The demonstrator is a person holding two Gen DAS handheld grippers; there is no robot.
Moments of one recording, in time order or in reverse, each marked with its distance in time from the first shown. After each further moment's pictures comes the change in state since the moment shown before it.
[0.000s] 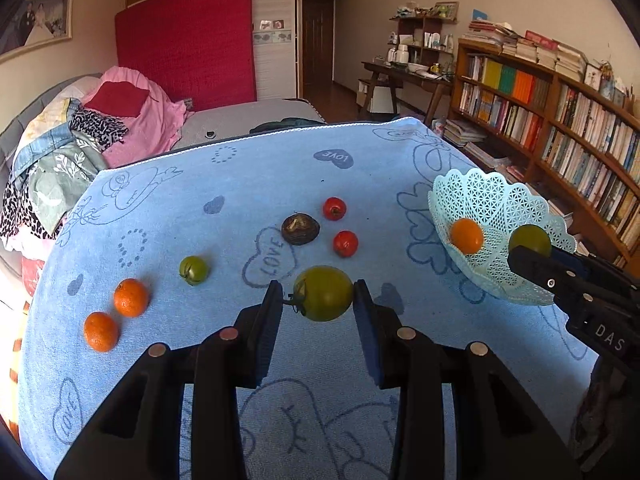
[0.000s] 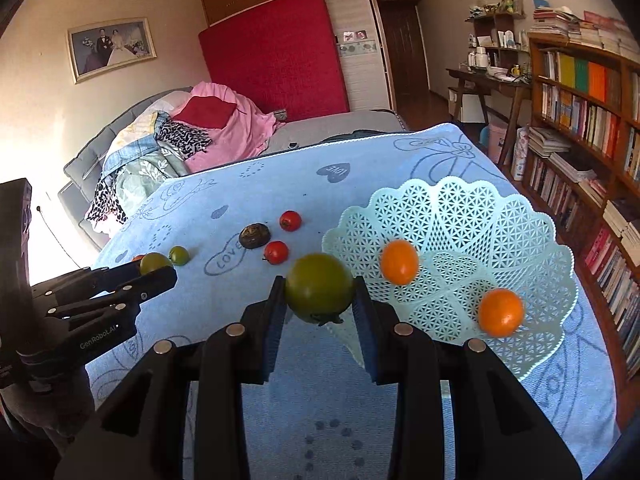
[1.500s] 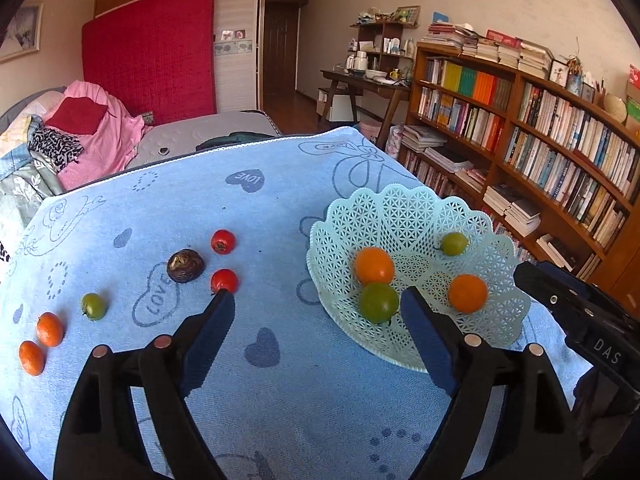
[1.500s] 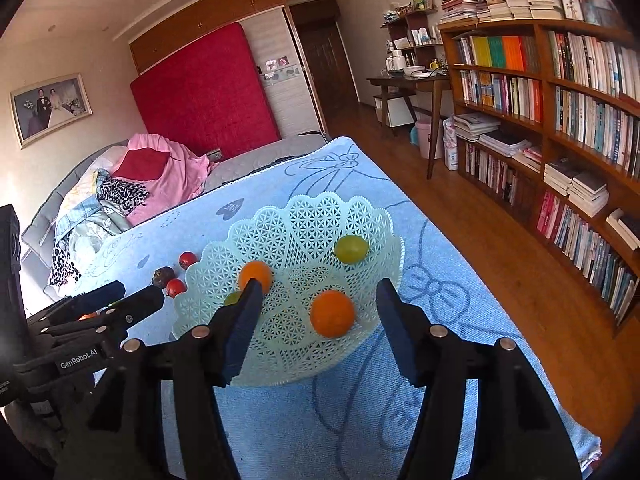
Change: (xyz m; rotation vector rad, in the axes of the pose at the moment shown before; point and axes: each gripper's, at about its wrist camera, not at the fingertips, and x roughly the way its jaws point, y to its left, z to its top) left arm 0.028 -0.086 0.029 0.035 -0.047 -0.108; right arm -0.042 -0.095 -0.012 0.184 -0.099 -0.148
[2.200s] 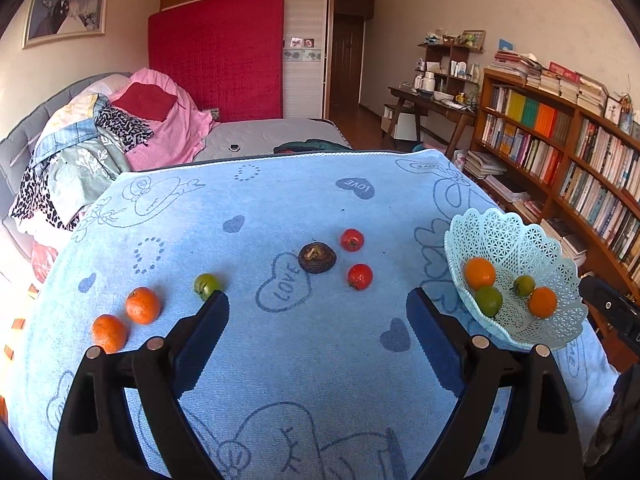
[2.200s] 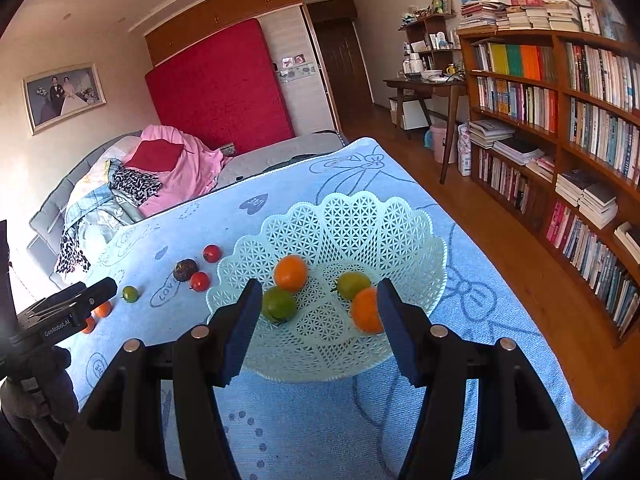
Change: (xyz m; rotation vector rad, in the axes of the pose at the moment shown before) left arm -0.043 0.091 -0.019 -0.128 -0.038 0.192; right arm -0.001 0.039 0.001 -0.058 0.012 0.046
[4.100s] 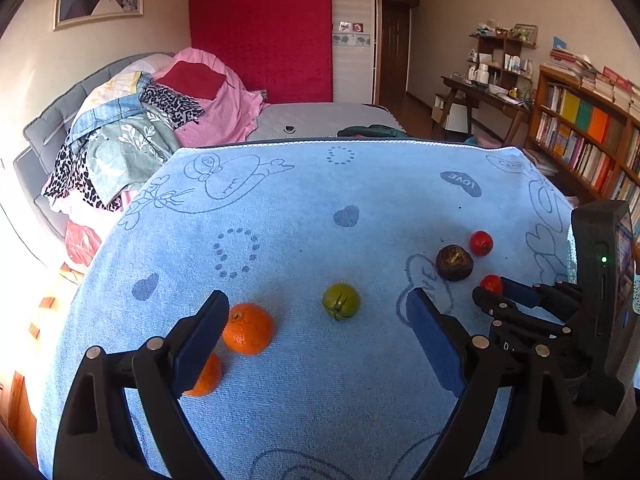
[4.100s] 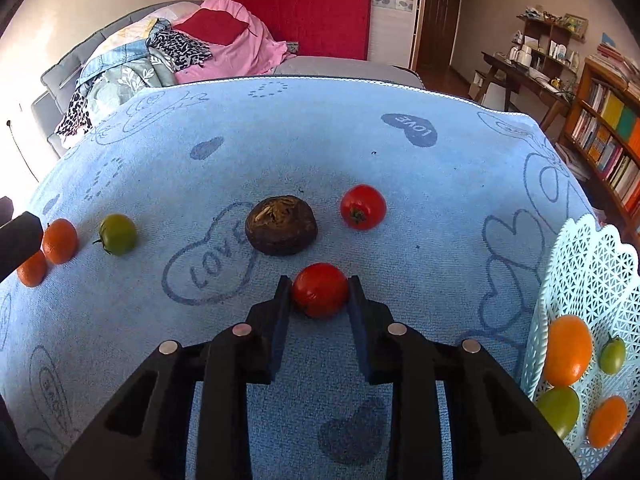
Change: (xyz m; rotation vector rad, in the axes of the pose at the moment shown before) left arm 0.039 0.106 0.004 -0.050 0.060 0.146; right arm 0.221 0.179 -0.018 -0.362 0.312 0.033
